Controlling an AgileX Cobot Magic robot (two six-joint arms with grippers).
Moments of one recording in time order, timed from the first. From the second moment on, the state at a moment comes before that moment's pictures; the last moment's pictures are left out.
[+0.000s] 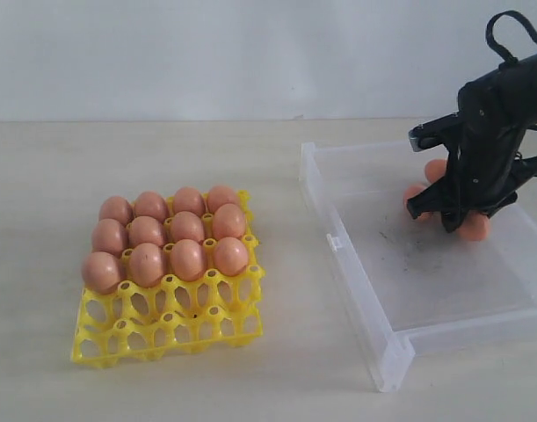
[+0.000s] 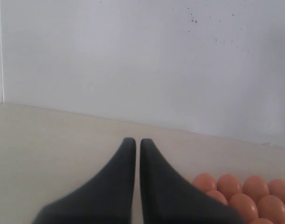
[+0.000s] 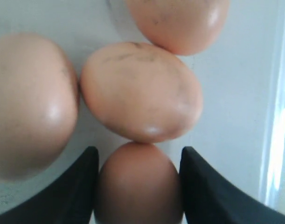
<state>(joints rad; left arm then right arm) 0.12 0.00 0.00 -0.08 0.08 -0.05 0.19 2.09 -1.34 -0.35 0.70 0.17</state>
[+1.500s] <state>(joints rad) 0.12 0.00 0.00 -0.08 0.08 -0.05 0.81 1.77 -0.79 -0.40 -0.80 0.26</state>
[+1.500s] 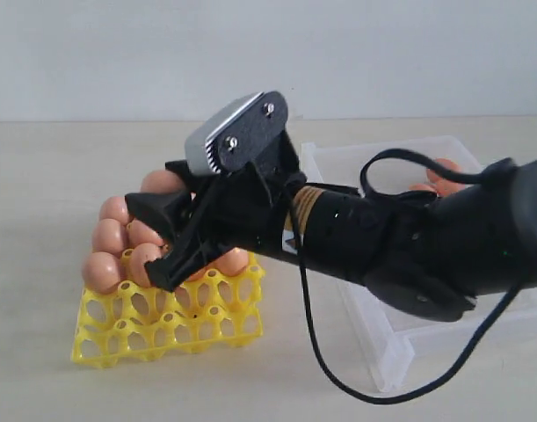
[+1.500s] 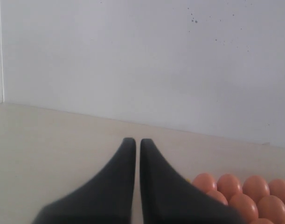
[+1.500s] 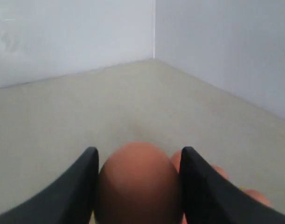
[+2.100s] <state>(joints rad) 0.12 0.00 0.00 -0.08 0.08 -0.05 0.81 2.13 -1.14 -0.96 -0.83 0.61</state>
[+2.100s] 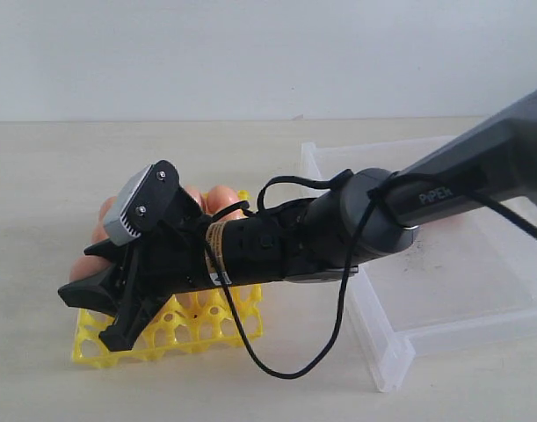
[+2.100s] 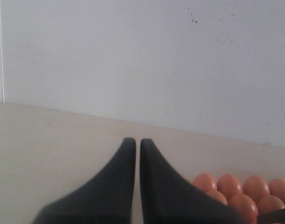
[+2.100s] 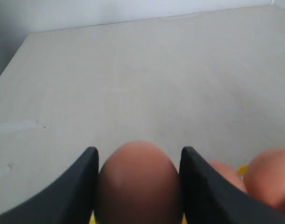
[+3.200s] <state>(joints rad) 0.12 0.00 0.00 -0.08 0.08 -0.05 0.81 2.21 -1.30 -1.14 -0.75 0.94</state>
